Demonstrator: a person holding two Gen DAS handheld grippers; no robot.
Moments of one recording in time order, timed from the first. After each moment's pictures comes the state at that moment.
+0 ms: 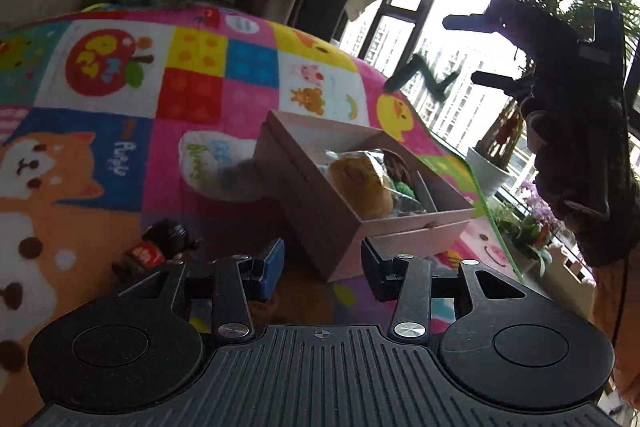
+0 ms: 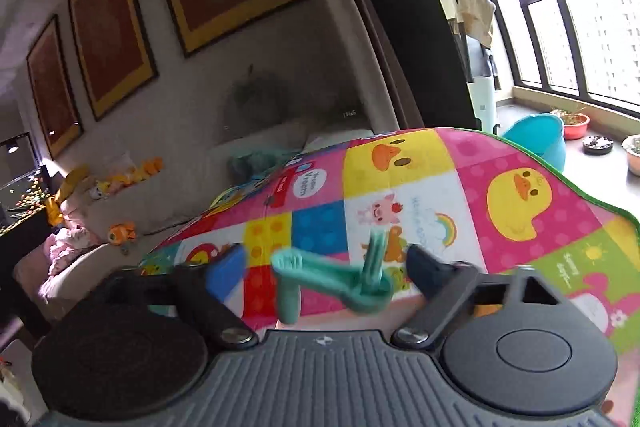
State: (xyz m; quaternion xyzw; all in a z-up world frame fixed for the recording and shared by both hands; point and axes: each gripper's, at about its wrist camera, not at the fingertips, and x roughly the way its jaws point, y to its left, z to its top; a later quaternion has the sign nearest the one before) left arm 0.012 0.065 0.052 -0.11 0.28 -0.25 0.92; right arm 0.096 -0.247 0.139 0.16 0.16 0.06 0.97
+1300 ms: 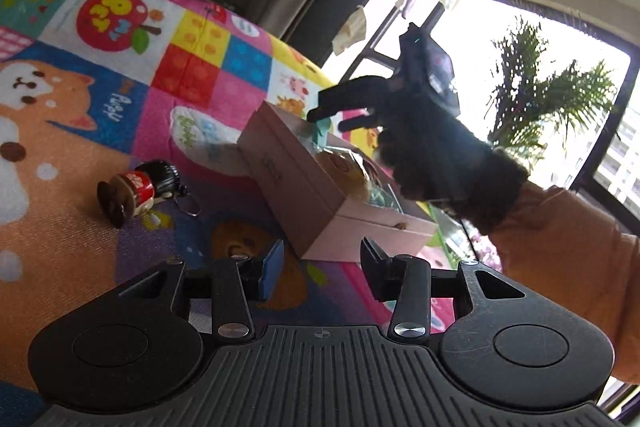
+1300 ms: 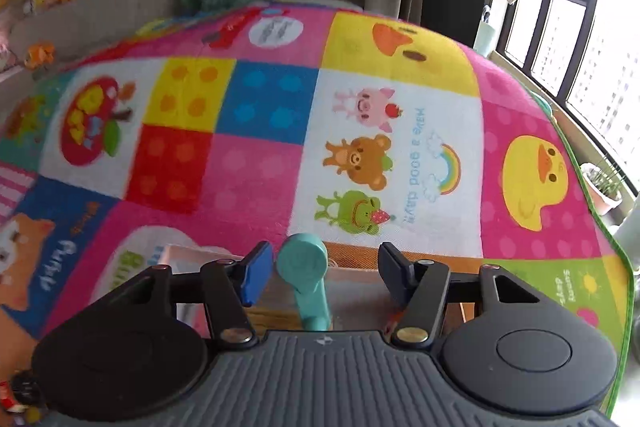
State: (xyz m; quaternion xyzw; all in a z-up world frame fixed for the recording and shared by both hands) left arm -0.010 0.087 0.007 -0.23 0.24 -0.30 0.89; right arm 0.245 -0.160 0.047 -0.07 0.36 0.01 0.93
